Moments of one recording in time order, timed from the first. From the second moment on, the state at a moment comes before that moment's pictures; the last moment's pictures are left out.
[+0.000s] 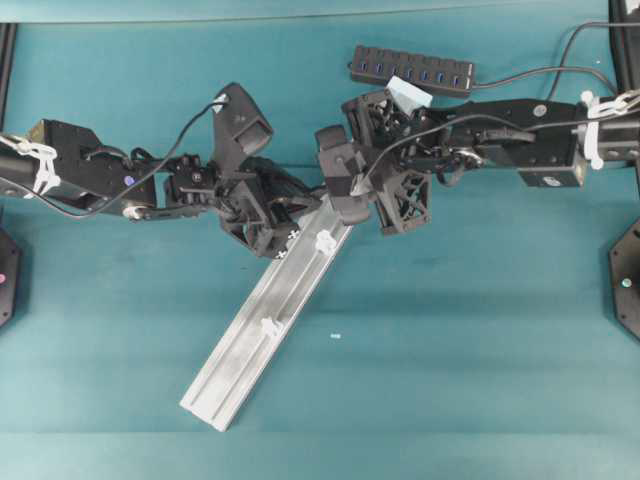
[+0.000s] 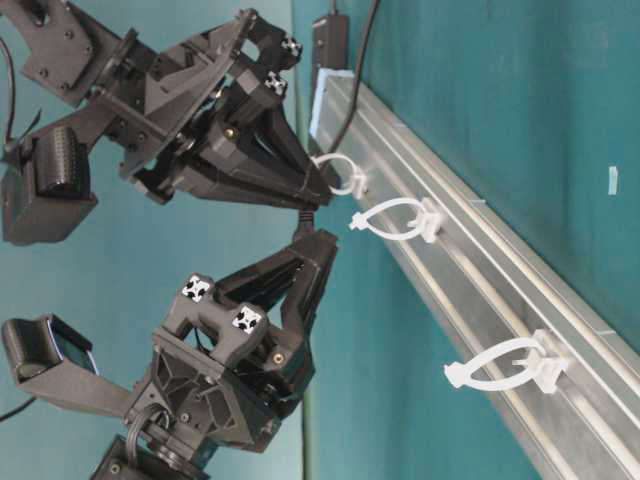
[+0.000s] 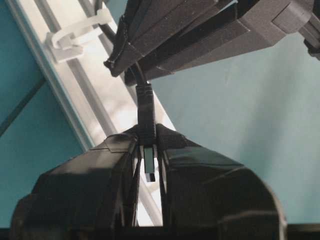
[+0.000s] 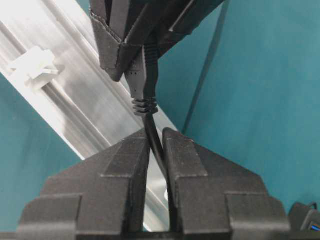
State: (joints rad) left arm 0.17 0.11 0.69 0.02 -0.31 -0.46; right arm -0.26 0.10 0.49 0.03 0.38 -0.68
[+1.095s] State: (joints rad) left arm 0.15 -0.55 1.01 0.03 -0.04 -0.43; right arm -0.23 0.17 0.44 -0.04 0.58 -1.02
